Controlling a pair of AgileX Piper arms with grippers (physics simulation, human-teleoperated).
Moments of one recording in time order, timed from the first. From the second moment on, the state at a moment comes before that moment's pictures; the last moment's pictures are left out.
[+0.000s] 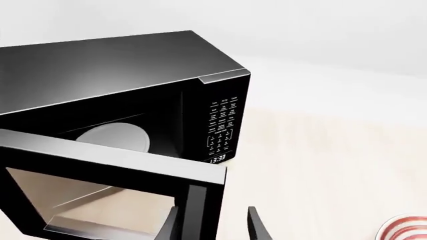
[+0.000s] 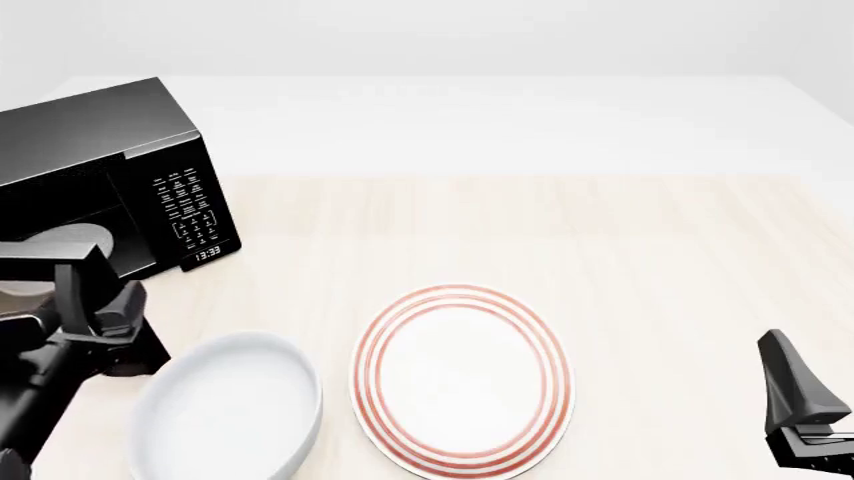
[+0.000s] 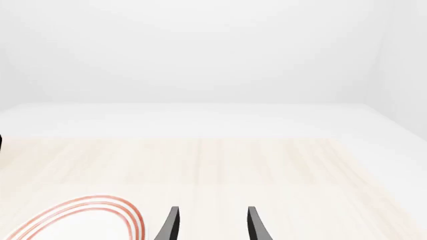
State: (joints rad) left arm 0.10 1.16 -0.03 -0.90 -0.06; right arm 0.00 0.01 0.00 0.00 0.00
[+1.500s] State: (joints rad) left arm 0.11 0.31 -0.15 -0.14 -0.07; right arm 0.00 0.01 0.00 0.00 0.00
